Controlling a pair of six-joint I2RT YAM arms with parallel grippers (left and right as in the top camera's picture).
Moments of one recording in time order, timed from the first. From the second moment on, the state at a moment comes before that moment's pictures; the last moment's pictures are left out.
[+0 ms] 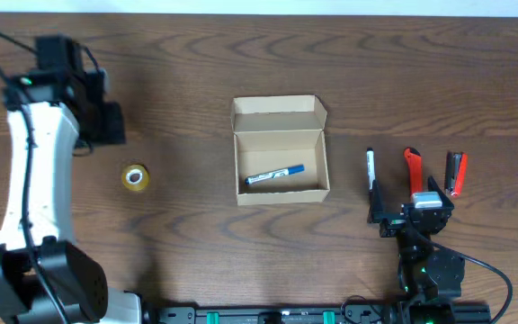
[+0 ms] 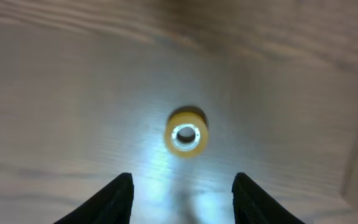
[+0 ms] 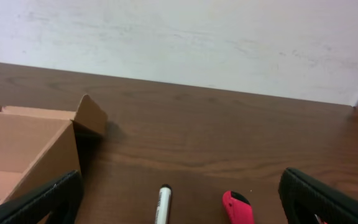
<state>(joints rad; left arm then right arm) 0.14 1.65 1.47 -1.16 0.02 0.04 0.03 0.01 0.01 -0.07 -0.01 -0.09</state>
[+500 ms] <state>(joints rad) 0.12 1.65 1.05 -0.90 0.12 0.01 0.03 0.01 0.01 -0.07 -0.01 -0.09</state>
